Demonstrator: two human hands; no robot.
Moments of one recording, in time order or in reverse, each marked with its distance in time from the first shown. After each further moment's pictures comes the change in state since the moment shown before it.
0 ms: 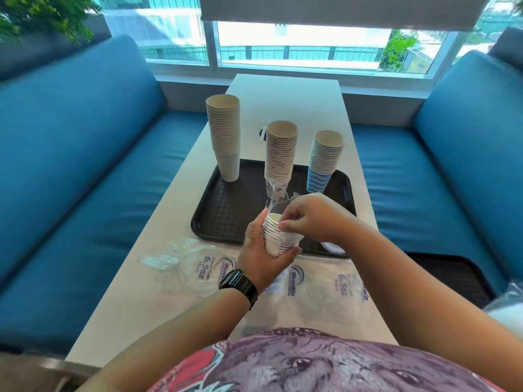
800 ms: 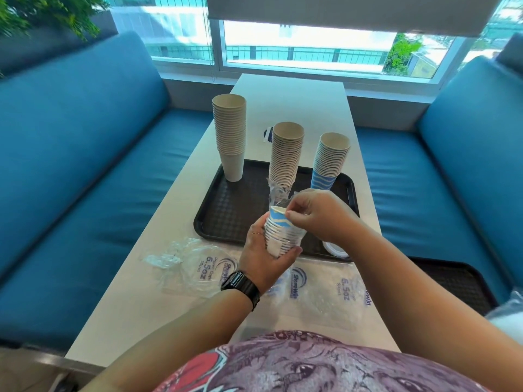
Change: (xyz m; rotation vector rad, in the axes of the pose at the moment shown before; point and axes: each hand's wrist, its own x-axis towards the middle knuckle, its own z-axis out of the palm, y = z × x) left_hand 0.002 -0.011 0.006 -0.059 0.050 0.008; right_hand 0.000 -0.002 0.002 0.063 0.199 -0.008
